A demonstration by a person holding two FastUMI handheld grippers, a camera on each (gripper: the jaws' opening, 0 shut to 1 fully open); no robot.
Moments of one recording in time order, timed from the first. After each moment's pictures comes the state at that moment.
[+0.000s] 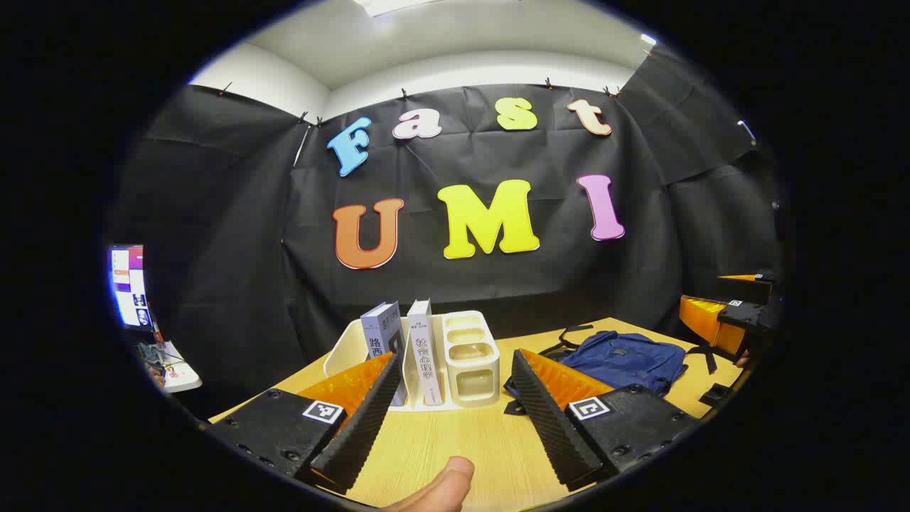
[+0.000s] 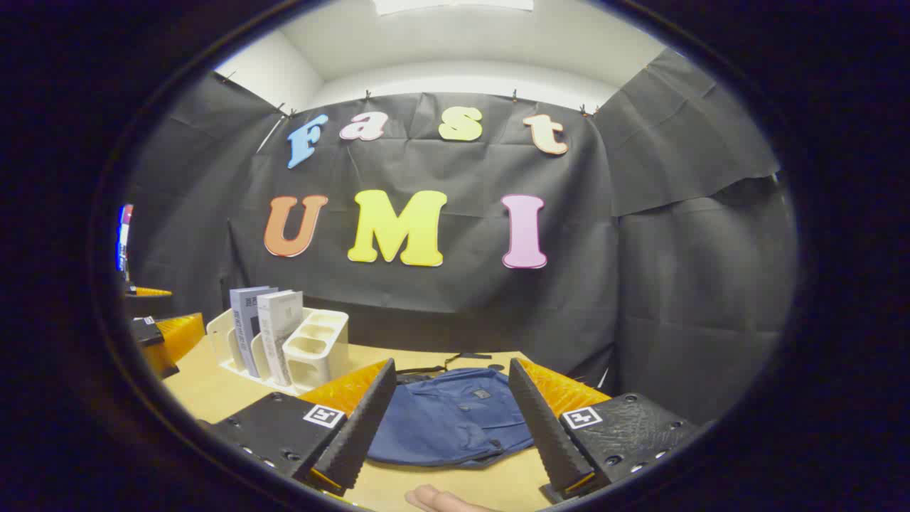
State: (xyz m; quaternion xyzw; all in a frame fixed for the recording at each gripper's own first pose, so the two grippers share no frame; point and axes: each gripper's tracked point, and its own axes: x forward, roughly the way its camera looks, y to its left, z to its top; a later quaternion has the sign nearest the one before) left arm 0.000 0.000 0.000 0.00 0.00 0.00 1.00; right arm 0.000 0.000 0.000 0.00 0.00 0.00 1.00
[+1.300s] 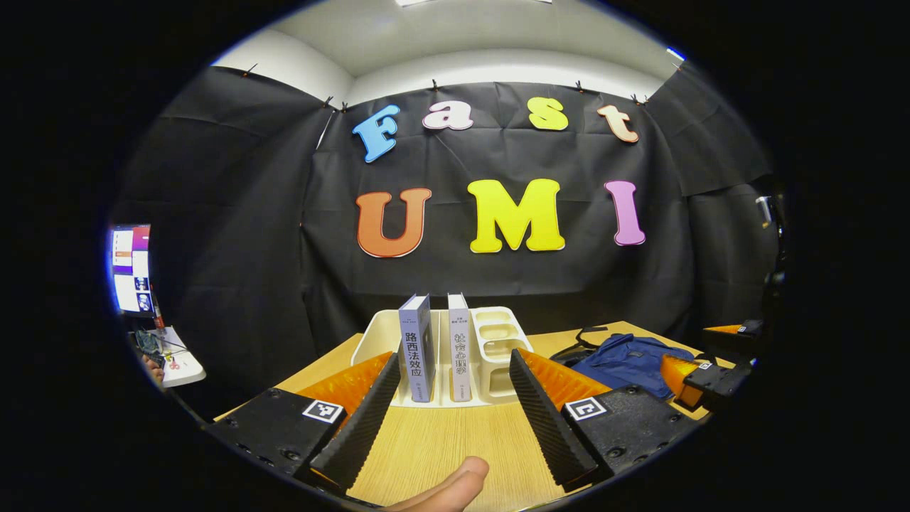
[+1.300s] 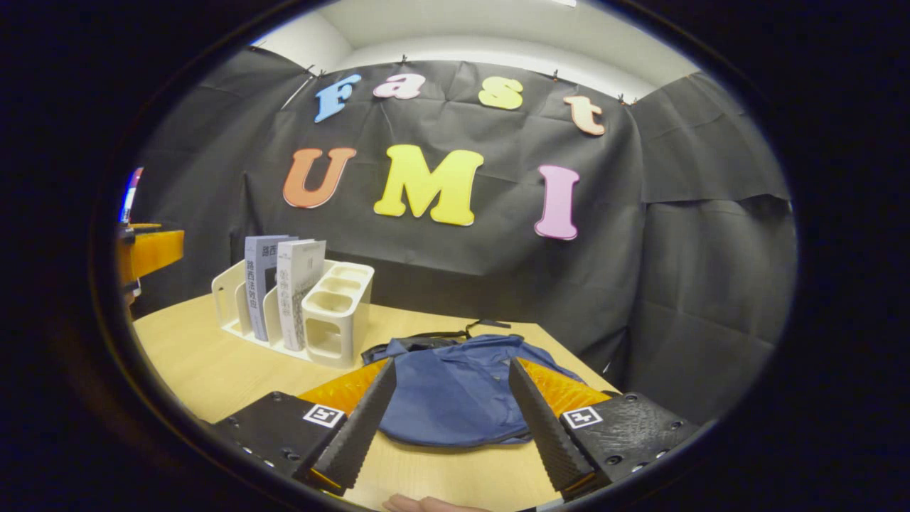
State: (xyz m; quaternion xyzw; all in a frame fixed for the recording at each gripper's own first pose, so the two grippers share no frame) left arm 0.002 0.058 0.001 -0.03 0.00 0.01 1.00; right arm 0.024 0.062 -0.059 -0.06 0.08 0.01 1.00
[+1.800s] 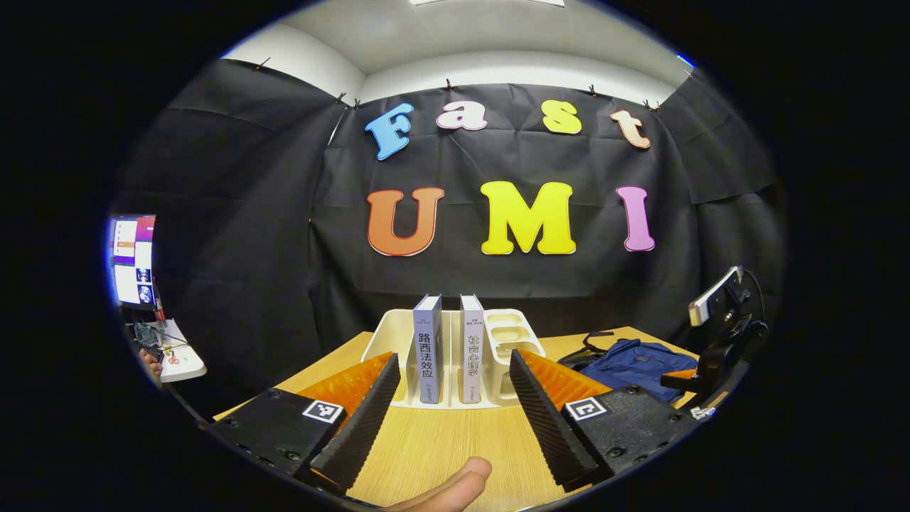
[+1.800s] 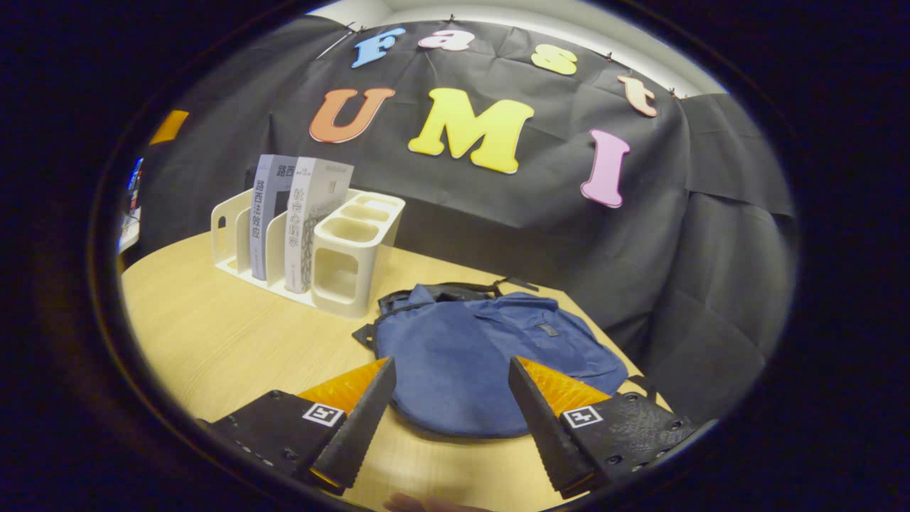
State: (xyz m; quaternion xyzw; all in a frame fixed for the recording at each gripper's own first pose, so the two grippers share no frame) left arm 0.007 0.082 -0.002 -0.05 0.00 0.03 1.00; right arm 0.064 0.111 -0.151 -0.12 0.18 0.04 0.97
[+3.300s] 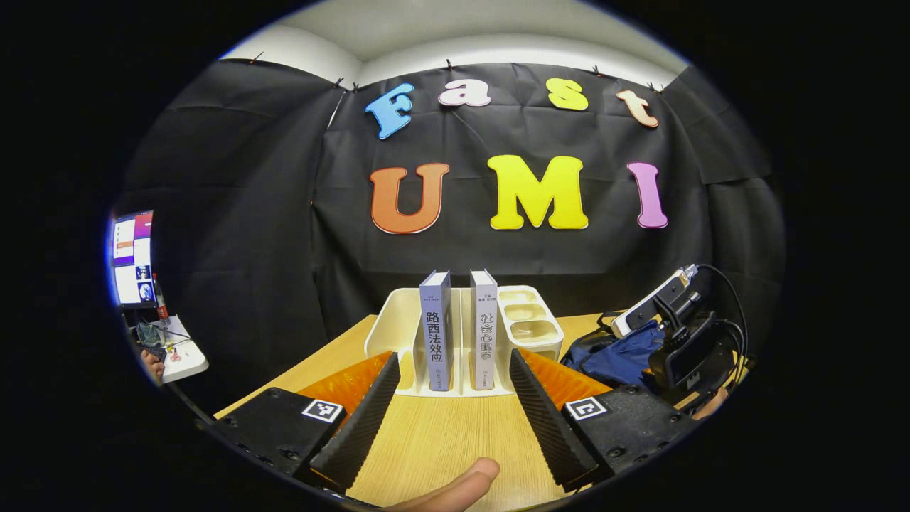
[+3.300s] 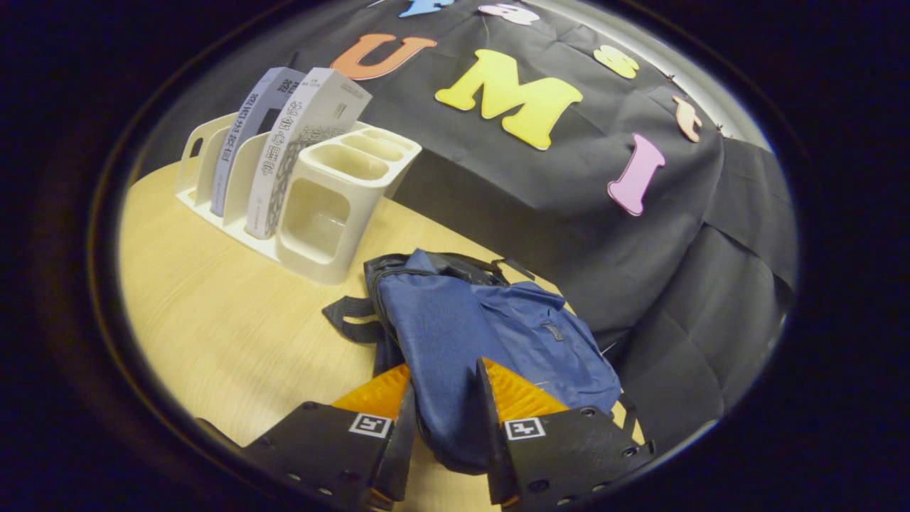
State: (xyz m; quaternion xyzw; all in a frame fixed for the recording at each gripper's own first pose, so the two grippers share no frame) left arm 0.033 0.086 -0.037 -0.04 0.04 0.04 1.00; right arm 0.128 0.123 -0.180 -0.23 0.23 -0.02 0.95
